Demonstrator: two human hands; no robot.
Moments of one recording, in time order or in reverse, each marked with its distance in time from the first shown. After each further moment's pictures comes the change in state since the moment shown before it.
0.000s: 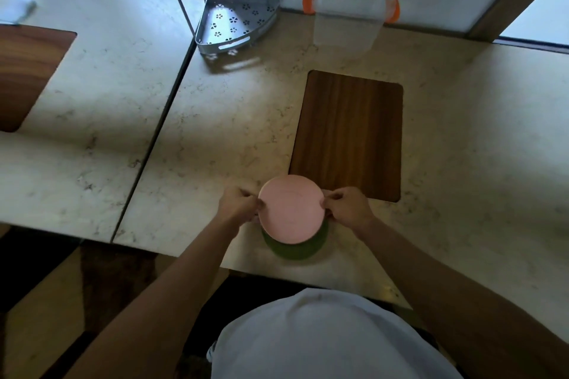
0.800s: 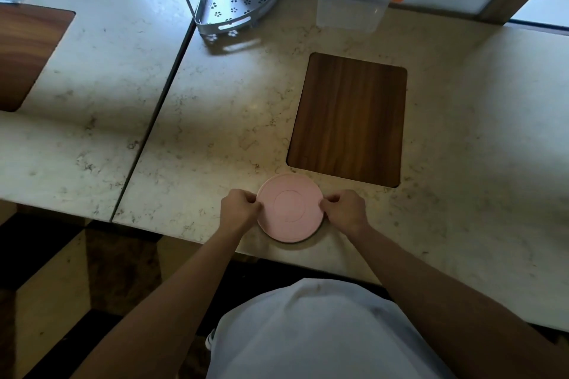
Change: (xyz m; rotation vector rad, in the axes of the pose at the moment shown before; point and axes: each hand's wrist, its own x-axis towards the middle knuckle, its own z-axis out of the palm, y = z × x) left_hand -0.022 -0.041 0.024 0.269 0.117 0.147; right_hand -0.022 0.027 0.021 -0.075 0.120 0.004
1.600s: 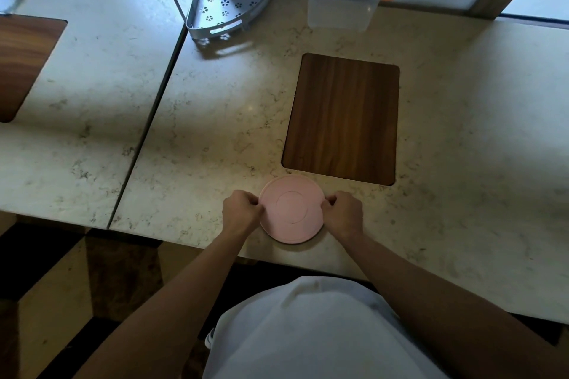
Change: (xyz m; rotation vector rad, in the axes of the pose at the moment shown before) left_hand -0.005 0.013 0.007 0.093 0.017 0.068; right_hand -0.012 -0.001 0.002 -0.046 0.137 -0.016
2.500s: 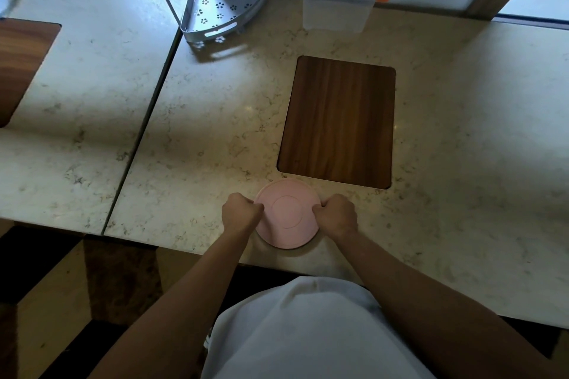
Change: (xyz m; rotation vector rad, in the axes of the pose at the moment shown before) left_hand 0.011 0.013 0.012 -0.099 0.032 -0.230; right_hand 0.009 -0.007 -0.003 -0.031 -0.153 0.123
